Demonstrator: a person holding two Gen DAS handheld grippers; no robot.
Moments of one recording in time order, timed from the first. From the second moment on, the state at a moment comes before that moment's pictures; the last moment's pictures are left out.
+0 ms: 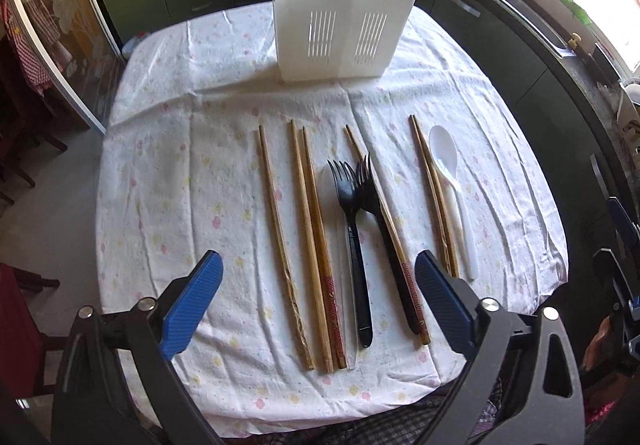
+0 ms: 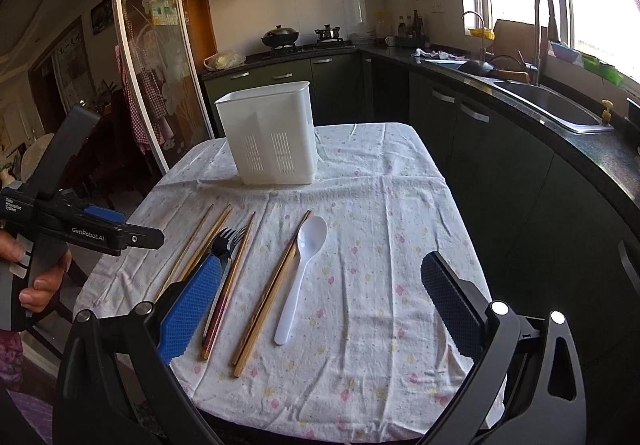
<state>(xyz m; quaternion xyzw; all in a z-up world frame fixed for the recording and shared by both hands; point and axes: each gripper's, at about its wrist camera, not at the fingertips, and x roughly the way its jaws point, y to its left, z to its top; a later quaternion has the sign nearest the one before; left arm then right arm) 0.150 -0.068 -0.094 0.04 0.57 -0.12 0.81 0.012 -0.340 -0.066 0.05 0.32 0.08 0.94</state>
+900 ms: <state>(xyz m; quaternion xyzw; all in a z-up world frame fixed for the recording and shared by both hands) 0.187 -0.127 -0.151 0.04 0.66 -0.14 0.73 0.053 -0.343 -0.077 0.08 0.36 0.10 0.92</state>
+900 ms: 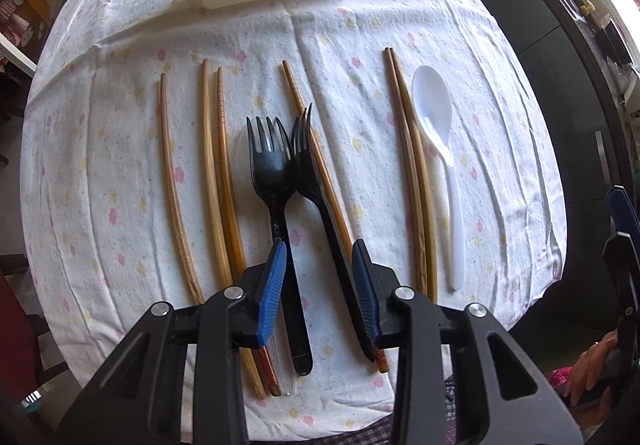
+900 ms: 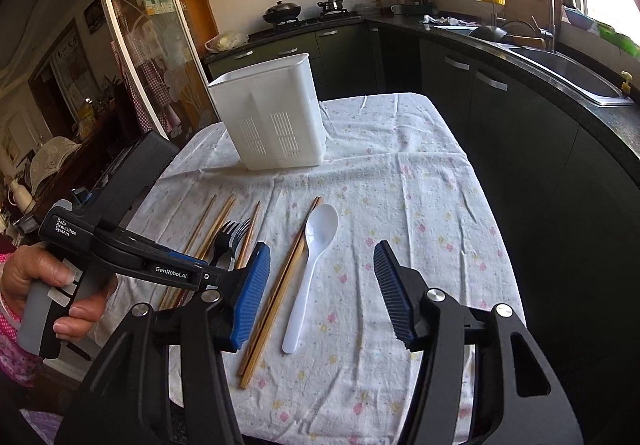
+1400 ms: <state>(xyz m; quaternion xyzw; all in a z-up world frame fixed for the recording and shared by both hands) 0.199 -0.132 -0.160 0.06 0.66 -0.12 0.74 0.048 -0.349 -0.080 0.08 0.36 0.10 0.92</state>
